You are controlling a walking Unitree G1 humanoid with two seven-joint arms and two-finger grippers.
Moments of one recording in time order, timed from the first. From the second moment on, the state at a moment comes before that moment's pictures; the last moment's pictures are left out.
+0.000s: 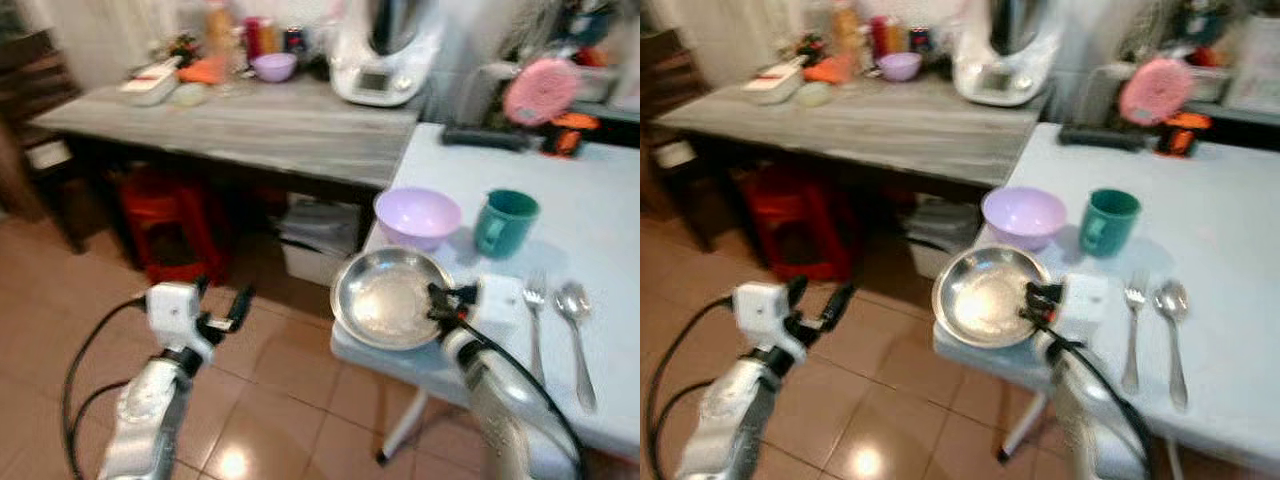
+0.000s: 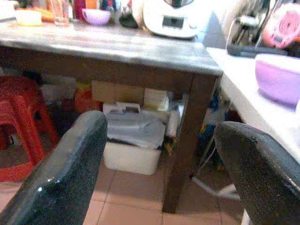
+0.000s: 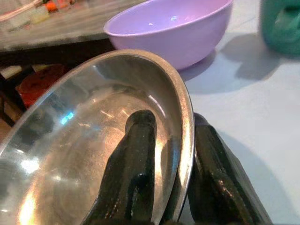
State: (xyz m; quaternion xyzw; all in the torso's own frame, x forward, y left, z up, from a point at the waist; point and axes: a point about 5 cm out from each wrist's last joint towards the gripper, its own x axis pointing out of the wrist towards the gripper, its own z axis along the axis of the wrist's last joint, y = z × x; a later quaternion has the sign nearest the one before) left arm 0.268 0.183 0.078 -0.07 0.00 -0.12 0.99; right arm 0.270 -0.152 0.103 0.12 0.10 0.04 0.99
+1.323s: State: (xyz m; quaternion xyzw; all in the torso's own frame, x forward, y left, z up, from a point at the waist) left arm 0.276 0.182 0.090 -0.06 -0.02 -0.11 0.99; right arm 0.277 -0.153 0.121 0.08 0.03 0.03 1.00
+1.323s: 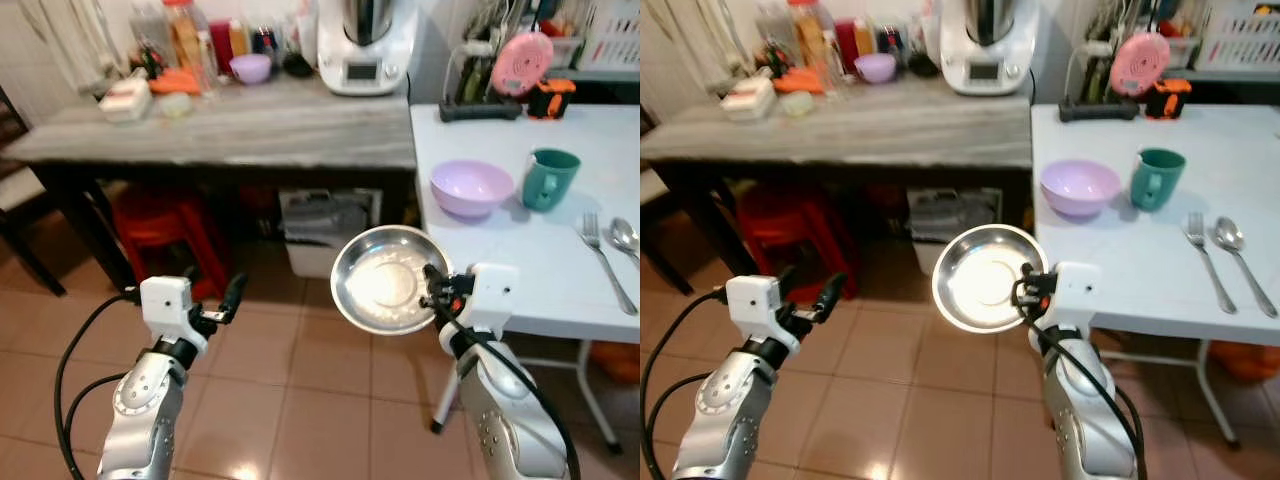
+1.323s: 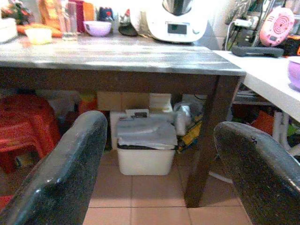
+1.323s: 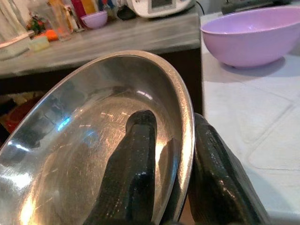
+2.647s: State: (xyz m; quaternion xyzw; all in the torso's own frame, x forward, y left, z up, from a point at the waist) left arm 0.276 0.176 0.084 -0.05 -0.02 -0.12 0.99; right arm 0.277 -0.158 0.122 0.06 0.02 0.02 1.00
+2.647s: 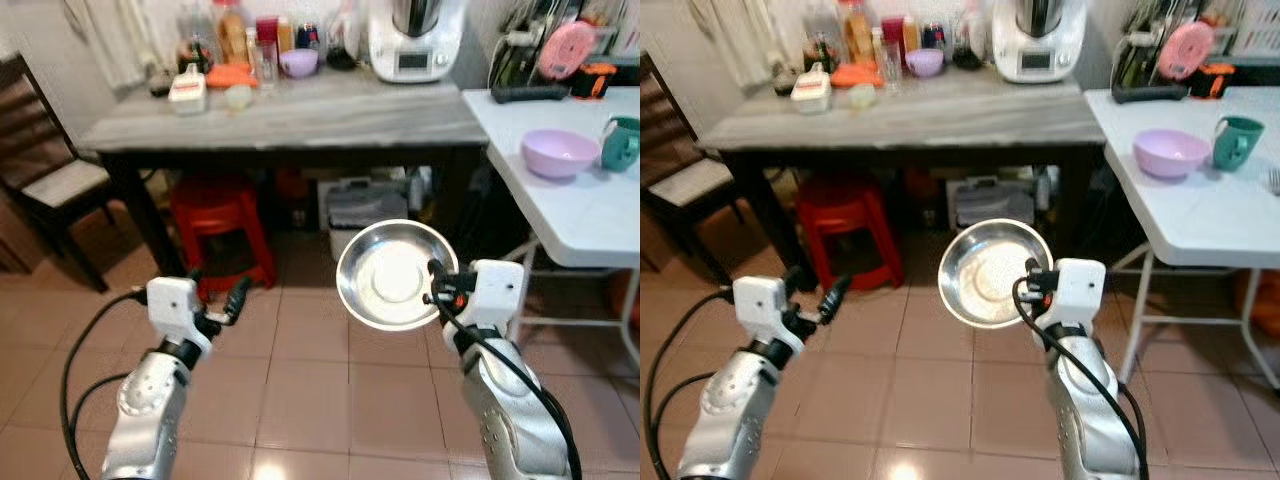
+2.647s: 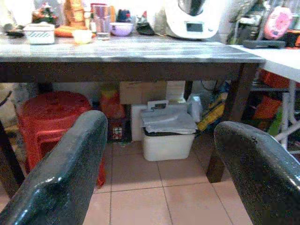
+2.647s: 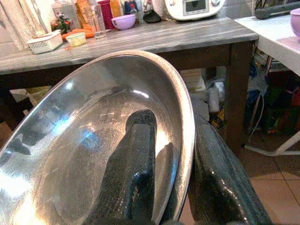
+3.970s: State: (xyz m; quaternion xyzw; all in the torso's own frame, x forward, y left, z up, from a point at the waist) left arm 0.279 0.185 0.082 -0.03 -0.02 -0.10 0.99; right arm 0.282 -0.155 0.125 0.05 0.00 0.02 1.00
